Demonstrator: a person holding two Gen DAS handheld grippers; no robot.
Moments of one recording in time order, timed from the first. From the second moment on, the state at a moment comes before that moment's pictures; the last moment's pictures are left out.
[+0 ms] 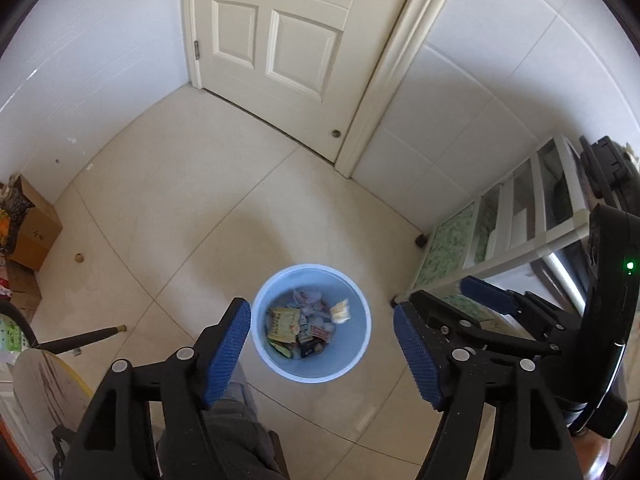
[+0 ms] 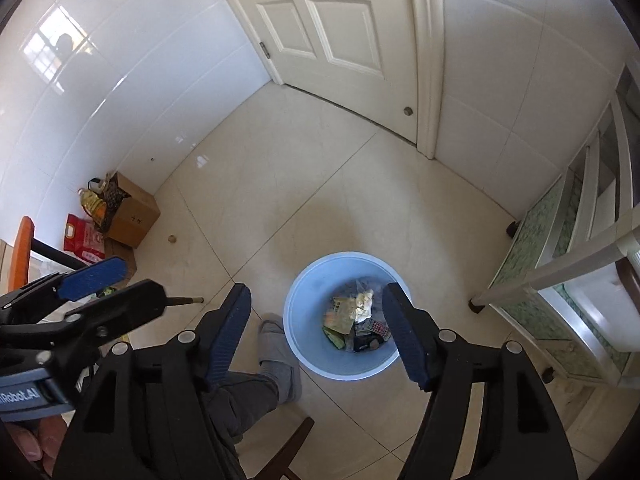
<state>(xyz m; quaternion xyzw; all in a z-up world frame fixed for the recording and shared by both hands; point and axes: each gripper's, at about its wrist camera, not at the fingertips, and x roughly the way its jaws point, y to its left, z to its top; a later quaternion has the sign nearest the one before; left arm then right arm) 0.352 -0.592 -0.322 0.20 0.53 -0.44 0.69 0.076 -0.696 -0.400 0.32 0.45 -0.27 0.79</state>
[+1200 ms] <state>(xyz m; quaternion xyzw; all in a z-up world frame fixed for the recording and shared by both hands) 0.223 -0.250 -0.141 0.06 0.29 -0.30 0.90 0.141 -0.515 -0.188 0.19 0.32 -0.20 0.91</state>
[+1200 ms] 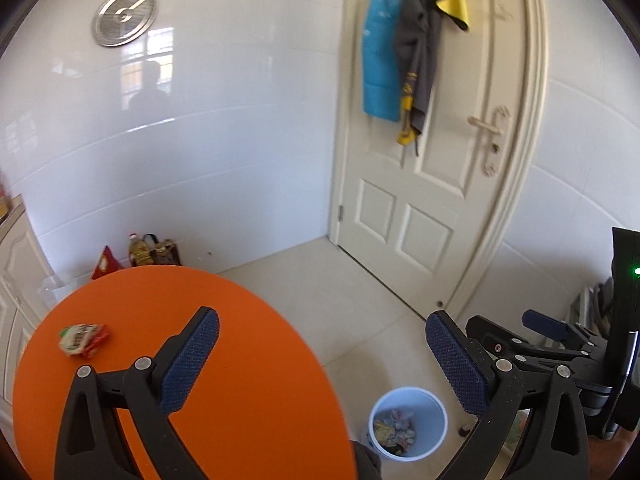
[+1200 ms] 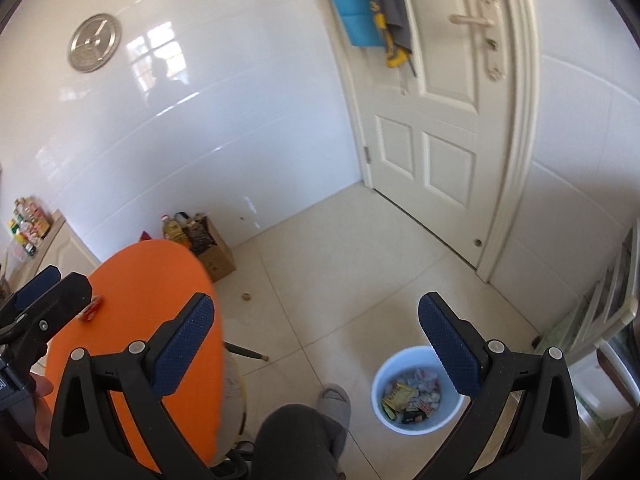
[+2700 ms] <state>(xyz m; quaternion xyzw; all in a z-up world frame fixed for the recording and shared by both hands) 0.366 -0.055 -0.196 -0.04 0.38 -0.07 0.92 0.387 -0.243 -0.228 0.02 0.40 0.03 0.92</state>
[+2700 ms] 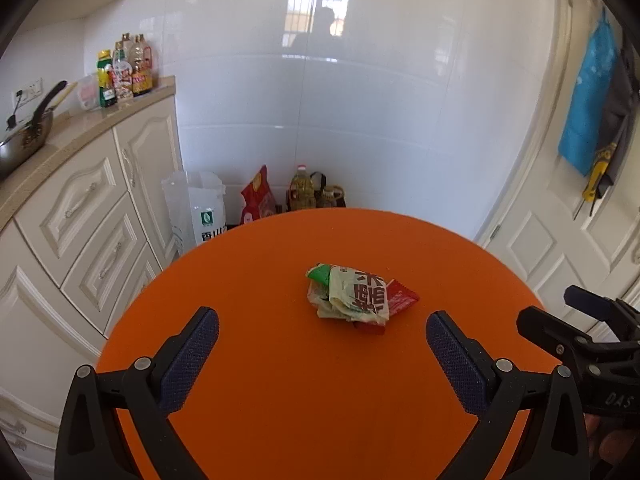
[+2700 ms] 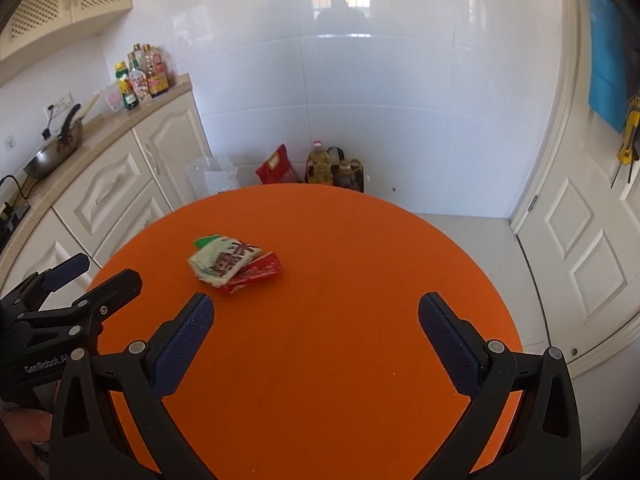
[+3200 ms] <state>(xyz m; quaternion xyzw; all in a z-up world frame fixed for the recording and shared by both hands) 0.584 -0.115 -0.266 -0.01 0.46 -0.11 0.88 0.444 -0.257 -0.277 0.04 0.45 0.04 0.89</state>
